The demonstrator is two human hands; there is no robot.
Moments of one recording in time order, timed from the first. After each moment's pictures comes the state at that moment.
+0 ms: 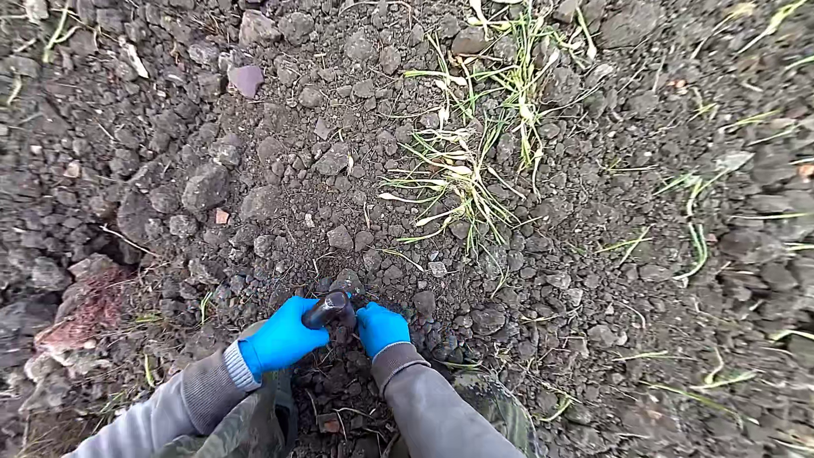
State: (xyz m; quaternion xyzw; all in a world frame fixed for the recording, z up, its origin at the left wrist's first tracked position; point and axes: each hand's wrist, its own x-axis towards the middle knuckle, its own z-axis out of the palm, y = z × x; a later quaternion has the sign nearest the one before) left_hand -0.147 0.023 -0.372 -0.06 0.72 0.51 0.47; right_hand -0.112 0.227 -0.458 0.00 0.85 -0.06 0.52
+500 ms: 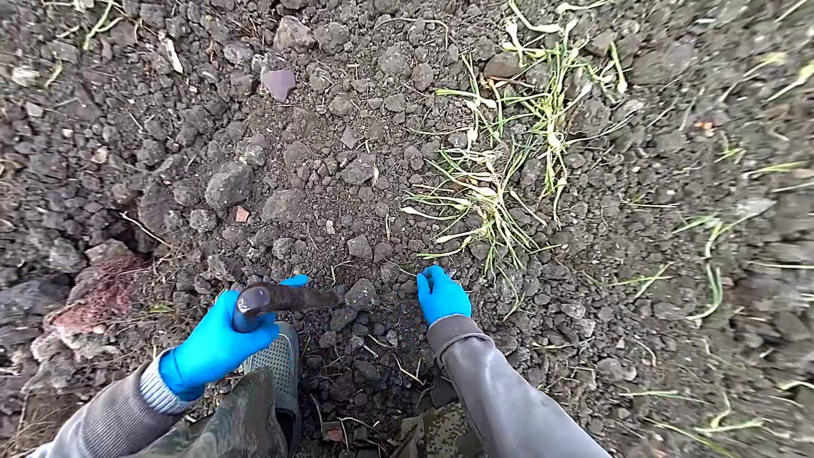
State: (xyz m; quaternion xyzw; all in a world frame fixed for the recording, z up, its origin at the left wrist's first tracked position) left_hand -0.138 -0.067 -0.347 -0.08 0.72 0.64 0.26; right_hand -0.181 0.301 -0.460 0.20 0.91 -0.13 0.32
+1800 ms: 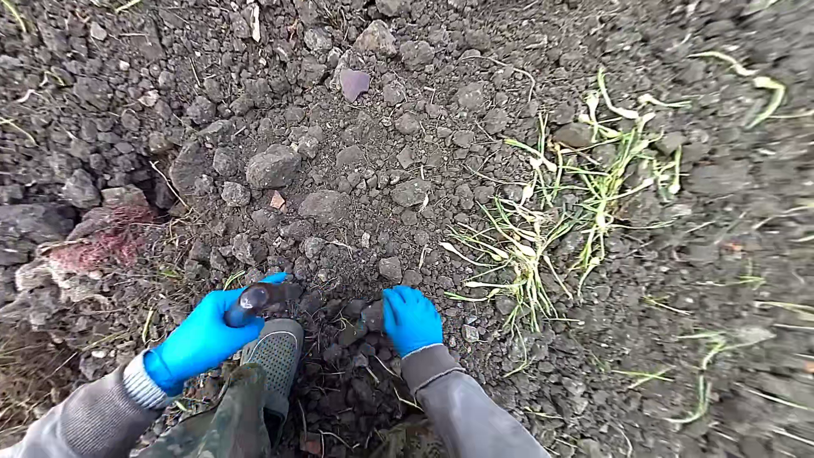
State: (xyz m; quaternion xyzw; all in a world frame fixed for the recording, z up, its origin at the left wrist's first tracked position) left_hand -0.103 -0.120 -0.366 -0.19 0.78 0.56 0.22; right_hand -0.186 0.222 -0.460 -0.18 0.95 -0.09 0.24
